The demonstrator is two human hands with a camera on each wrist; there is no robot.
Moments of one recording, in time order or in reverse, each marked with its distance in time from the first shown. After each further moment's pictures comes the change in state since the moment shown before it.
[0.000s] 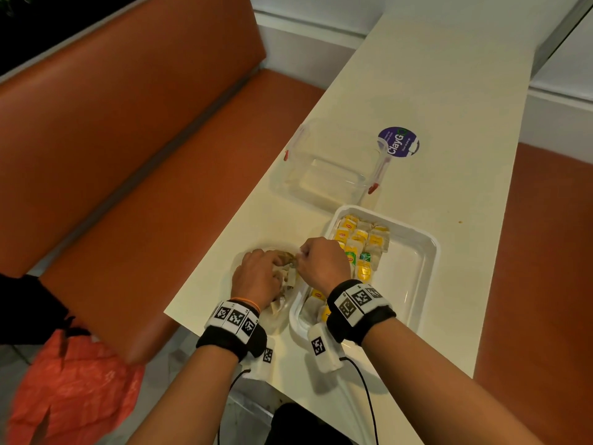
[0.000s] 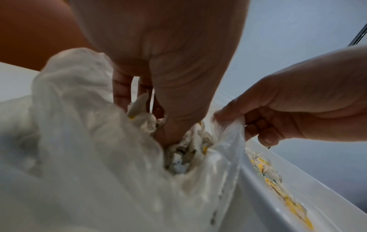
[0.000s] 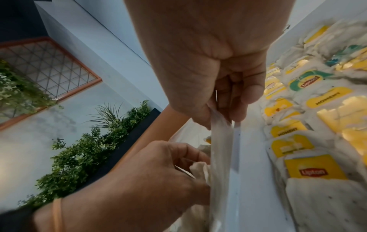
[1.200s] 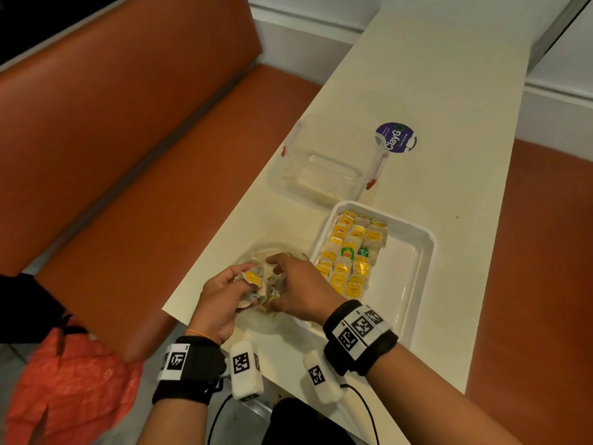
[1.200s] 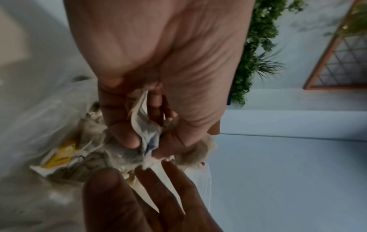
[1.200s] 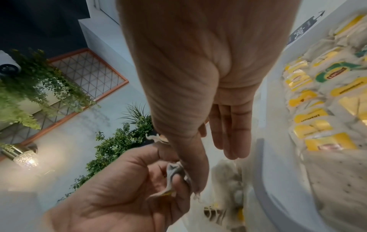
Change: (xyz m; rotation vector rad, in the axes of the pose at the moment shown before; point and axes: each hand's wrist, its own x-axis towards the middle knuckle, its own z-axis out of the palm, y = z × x) left_hand -0.058 -0.021 -0.035 -1.435 -0.043 -0.490; right_hand -0.044 -0.011 0.013 0.153 -0.286 -0.279
